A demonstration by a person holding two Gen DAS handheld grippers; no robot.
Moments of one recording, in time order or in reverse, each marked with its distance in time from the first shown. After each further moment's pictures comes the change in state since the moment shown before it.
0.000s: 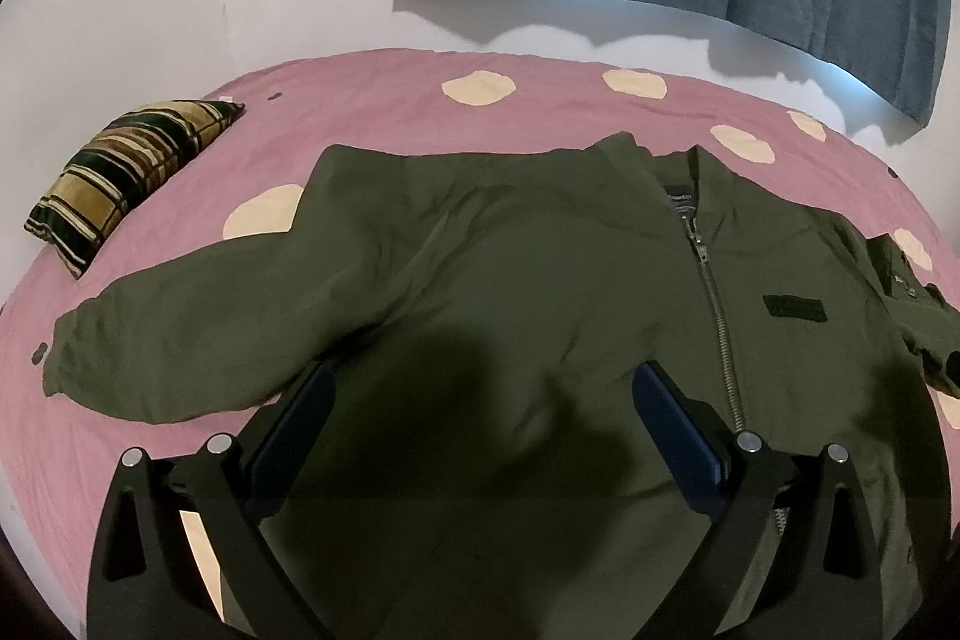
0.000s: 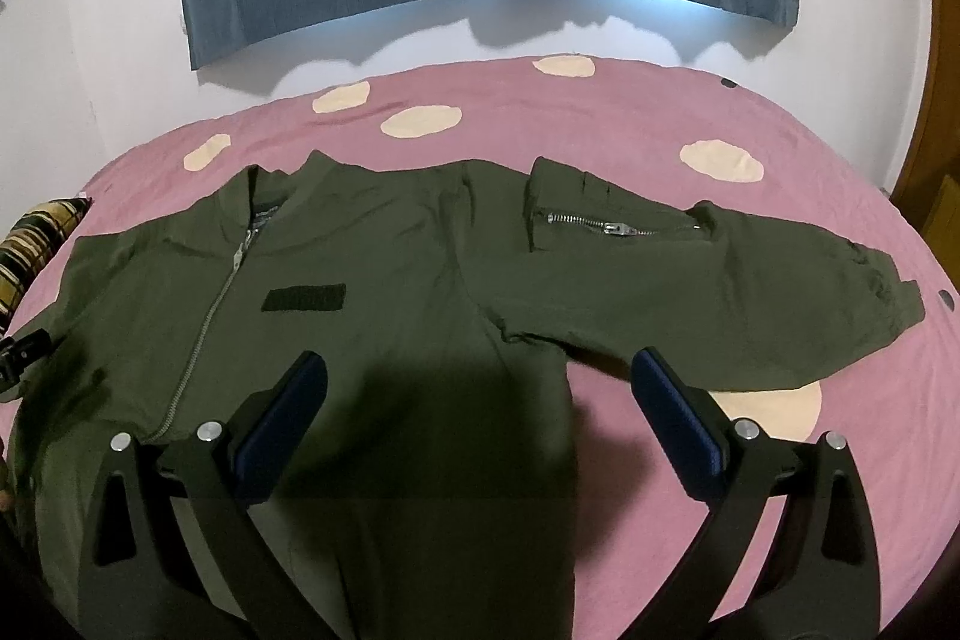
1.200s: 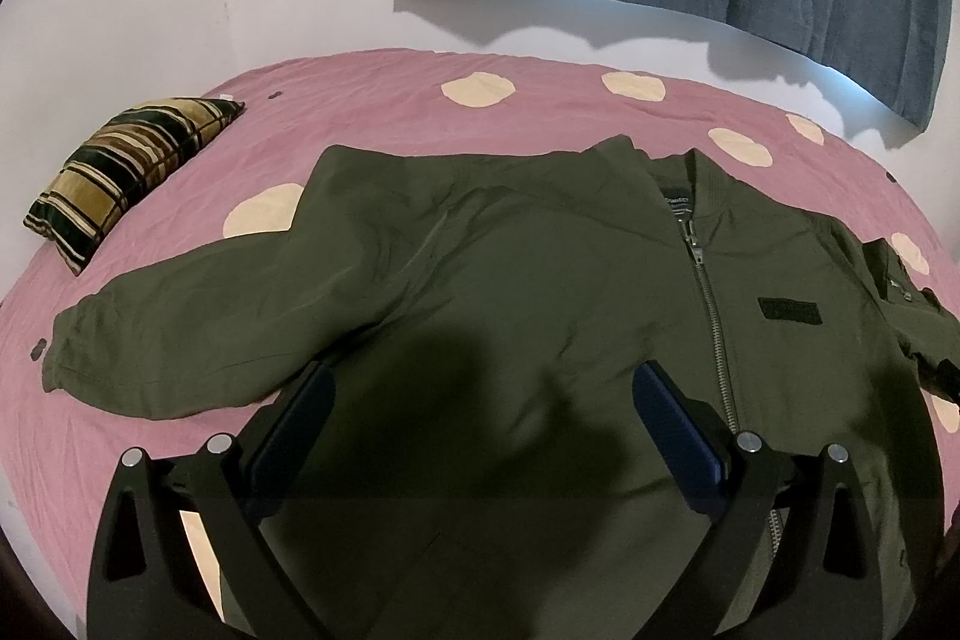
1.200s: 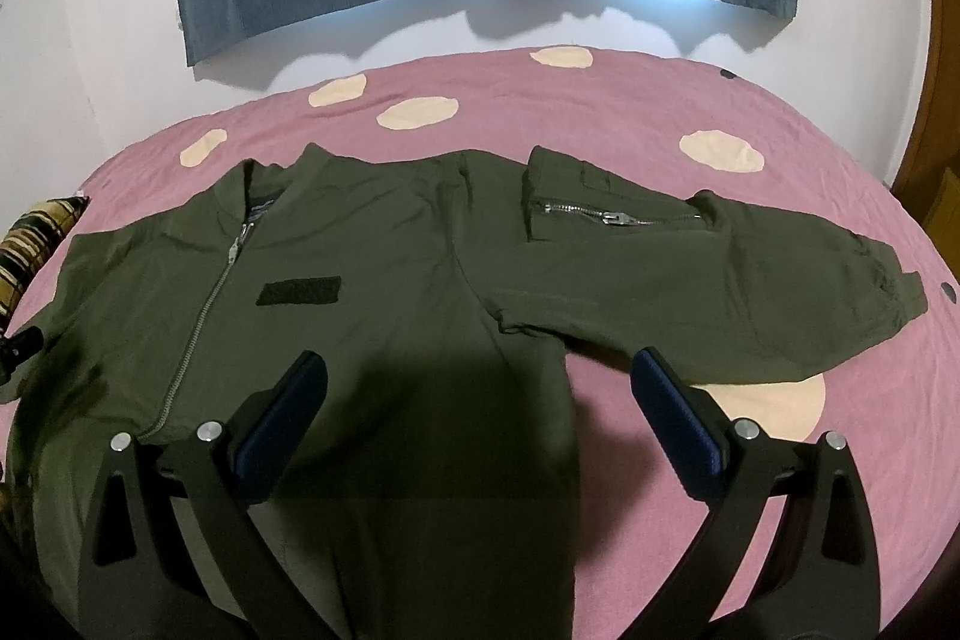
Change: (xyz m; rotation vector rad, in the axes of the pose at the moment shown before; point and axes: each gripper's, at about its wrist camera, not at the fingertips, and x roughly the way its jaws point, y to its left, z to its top) left arm -0.002 0.002 0.004 -0.013 0.009 -0.011; right arm 0.003 -0.006 0.000 0.014 0.016 0.006
